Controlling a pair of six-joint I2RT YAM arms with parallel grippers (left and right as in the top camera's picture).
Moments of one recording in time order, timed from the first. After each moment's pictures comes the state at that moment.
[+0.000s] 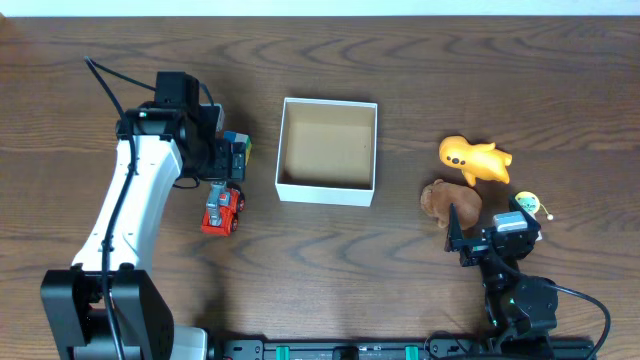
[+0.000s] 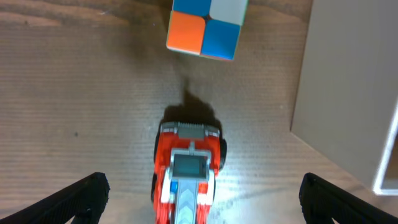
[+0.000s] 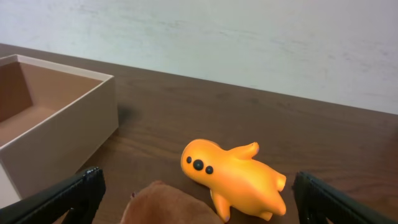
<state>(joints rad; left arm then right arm) -0.02 1.61 1.26 -1.01 0.10 -0.01 0.13 0.03 0.01 -0.07 0.02 -0.08</state>
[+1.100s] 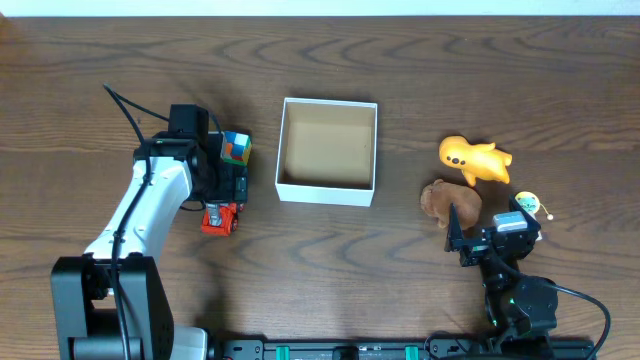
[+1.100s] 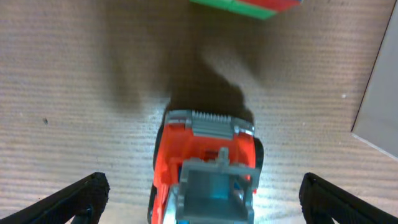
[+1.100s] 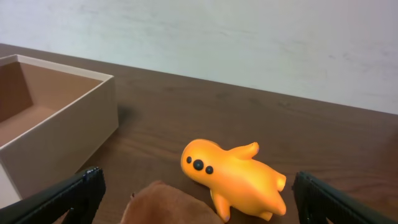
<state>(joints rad) -0.02 1.61 1.03 -0.84 0.04 -0.03 0.13 0.03 0.01 -0.07 0.02 -0.08</state>
